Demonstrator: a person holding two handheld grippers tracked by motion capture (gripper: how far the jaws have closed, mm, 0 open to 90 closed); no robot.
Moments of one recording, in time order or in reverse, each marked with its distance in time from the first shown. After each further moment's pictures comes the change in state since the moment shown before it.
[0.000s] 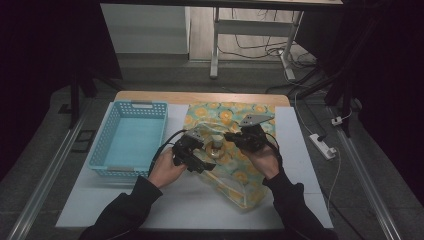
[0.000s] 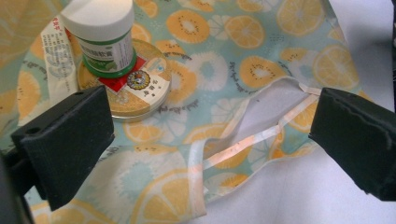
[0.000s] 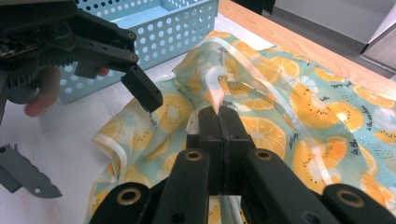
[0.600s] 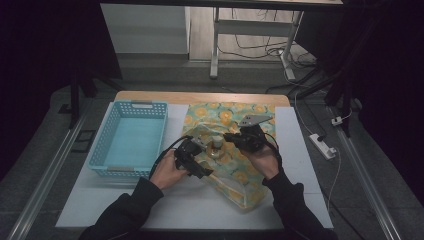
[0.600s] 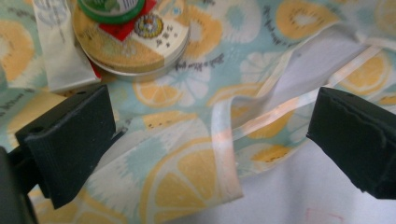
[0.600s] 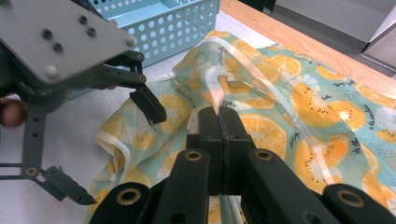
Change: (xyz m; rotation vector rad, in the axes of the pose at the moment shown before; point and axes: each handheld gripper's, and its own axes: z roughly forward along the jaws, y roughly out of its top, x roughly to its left) left arm 0.005 -0.012 0.026 0.164 0.065 0.017; right arm 0.002 0.000 0.002 0.013 -0.001 -0.007
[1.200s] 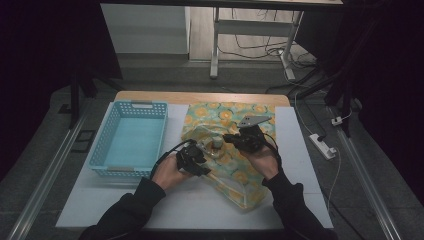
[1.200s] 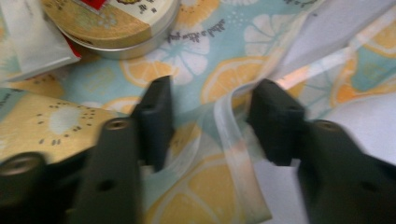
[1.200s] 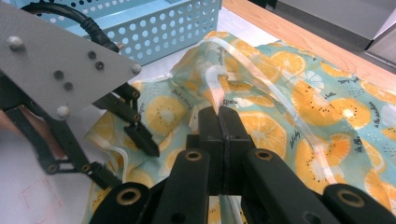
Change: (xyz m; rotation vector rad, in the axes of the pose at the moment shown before) left arm -0.004 -0.002 0.009 0.094 0.018 0.067; right arm 0.000 -0.001 0.002 0.009 0.007 -0.001
